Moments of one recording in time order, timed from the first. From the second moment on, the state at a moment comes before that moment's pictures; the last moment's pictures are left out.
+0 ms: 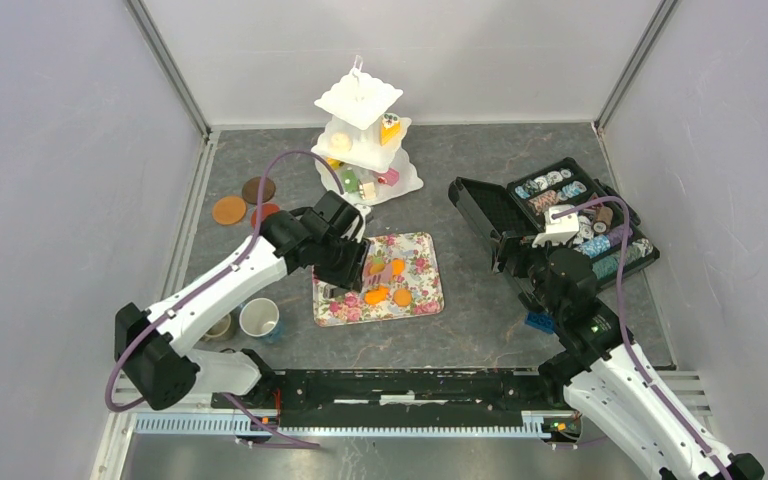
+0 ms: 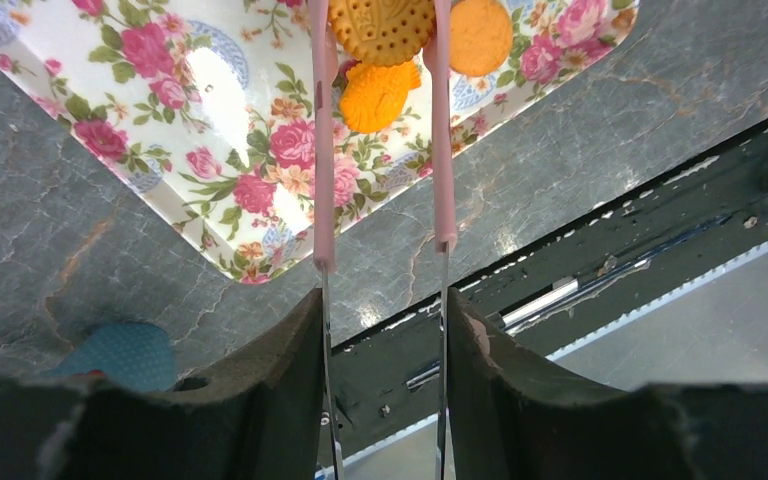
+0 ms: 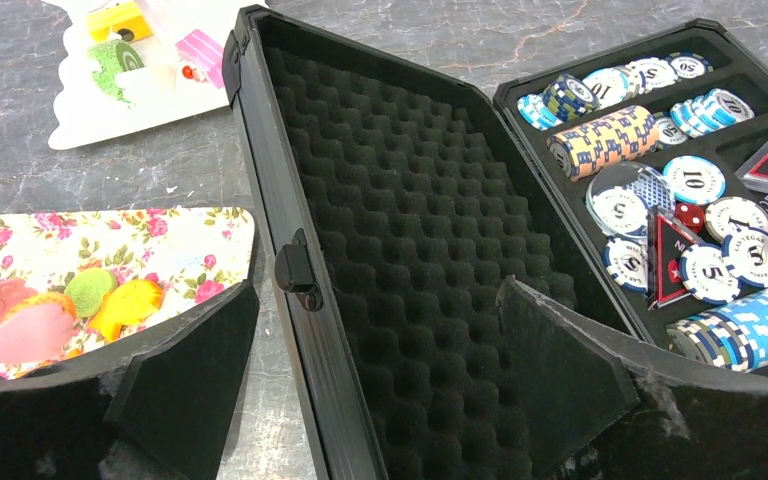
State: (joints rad) left arm -0.73 1.31 1.16 -1.00 0.08 -0.35; right arm 0.49 0.56 0.51 -0.20 0.31 0.19
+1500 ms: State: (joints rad) left arm -0.40 1.76 2.16 -0.95 -0.29 -0.23; right arm 0.49 0.70 0.66 -0.20 0.32 0.16
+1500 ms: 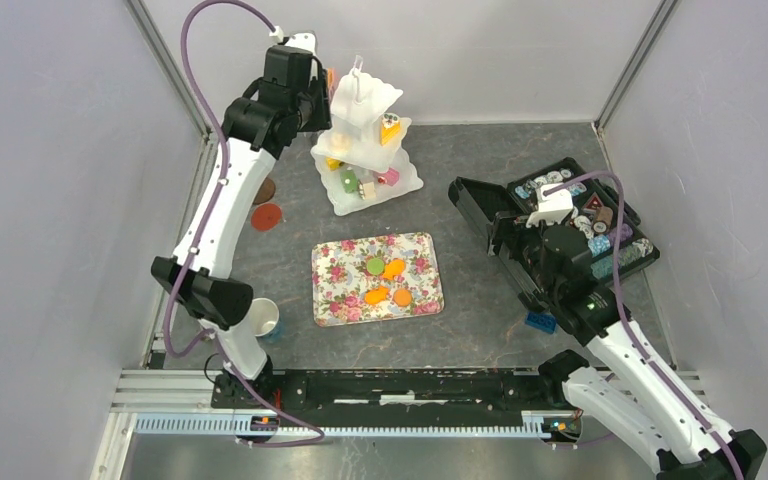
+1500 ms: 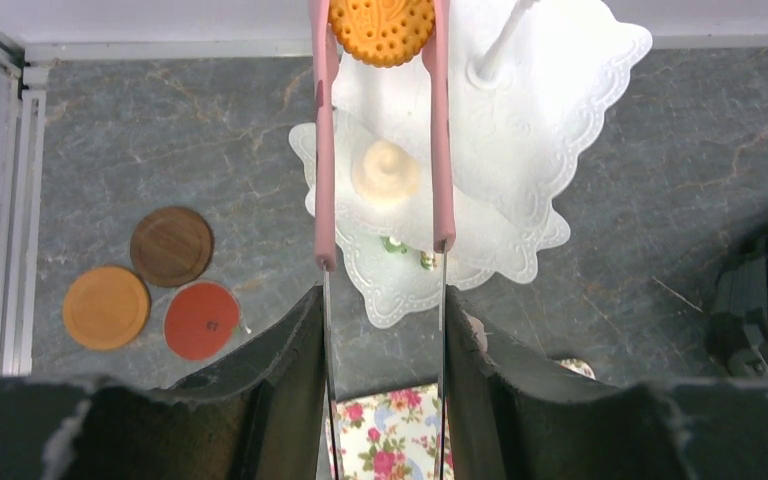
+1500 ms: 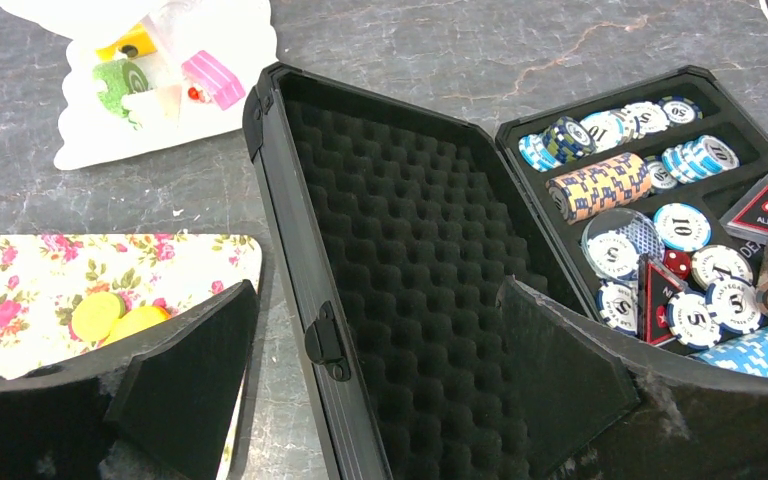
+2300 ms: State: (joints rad) left arm -0.38 2.01 2.32 -0.83 -0.18 -0.15; right arm 0.49 0.71 0.67 -0.20 0.32 0.15
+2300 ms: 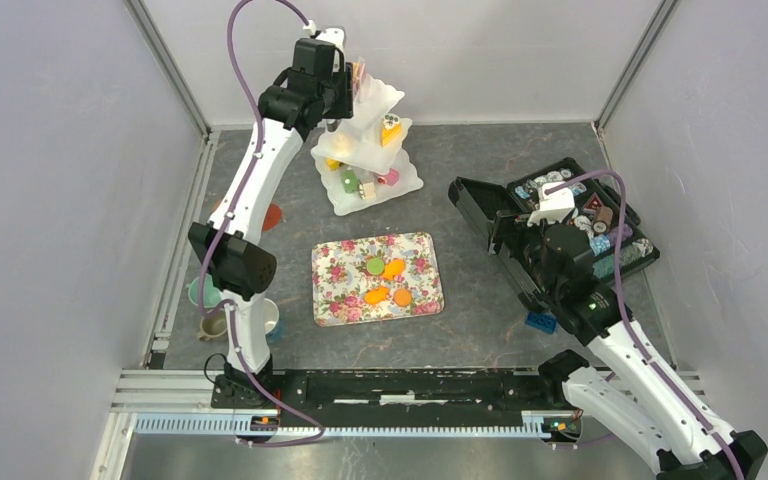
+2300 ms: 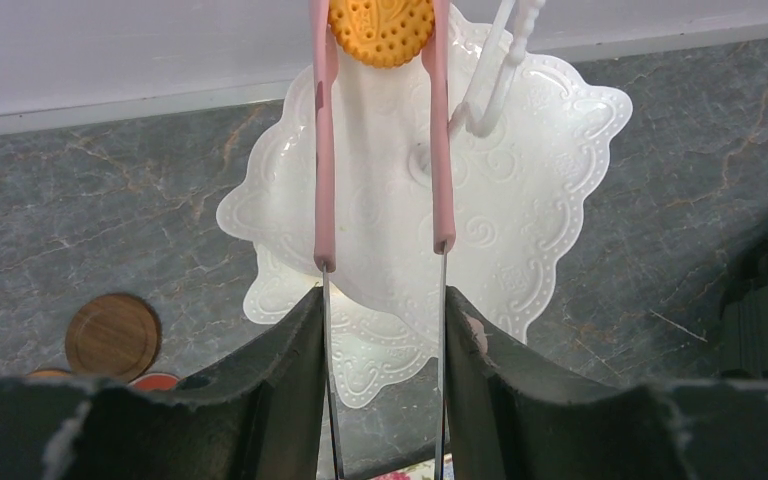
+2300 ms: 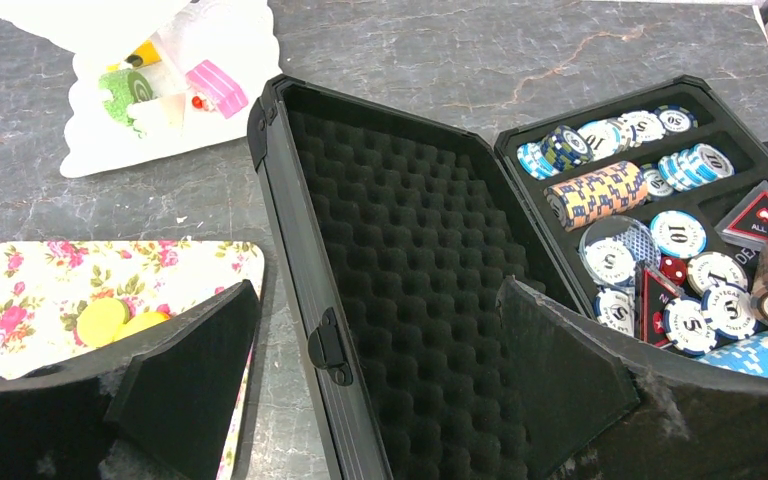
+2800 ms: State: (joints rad) left arm -0.38 2.02 2.35 -0.83 -0.16 -0.15; right arm 0.49 0.68 0.67 -0.21 0.32 0.17
